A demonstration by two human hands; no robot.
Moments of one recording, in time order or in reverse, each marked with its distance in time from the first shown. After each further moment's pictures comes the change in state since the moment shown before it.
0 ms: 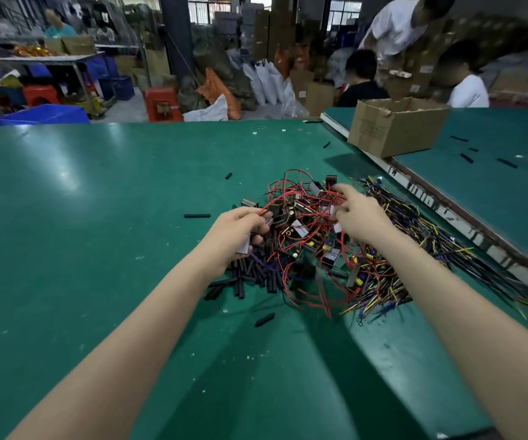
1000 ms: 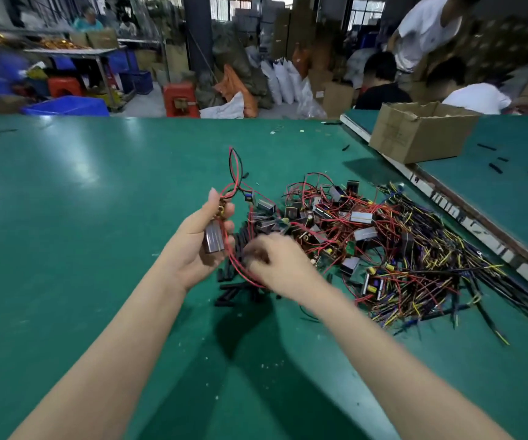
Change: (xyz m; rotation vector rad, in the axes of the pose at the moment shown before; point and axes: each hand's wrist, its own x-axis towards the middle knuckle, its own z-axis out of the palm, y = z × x) left_hand -0.017 -0.005 -0.059 -0.639 -0.032 0.049; right_hand -0.051 -0.091 0.101 0.027 -0.111 -0.459
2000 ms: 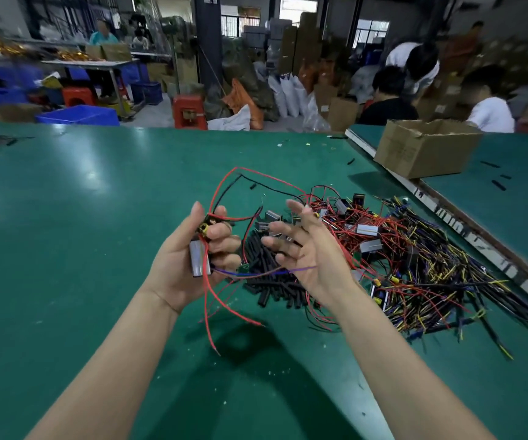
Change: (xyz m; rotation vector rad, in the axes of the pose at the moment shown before) left_hand -0.038 0.014 -0.009 -0.279 -0.461 -0.050; right_hand -0.013 -0.015 -0.035 1.578 0.083 0.228
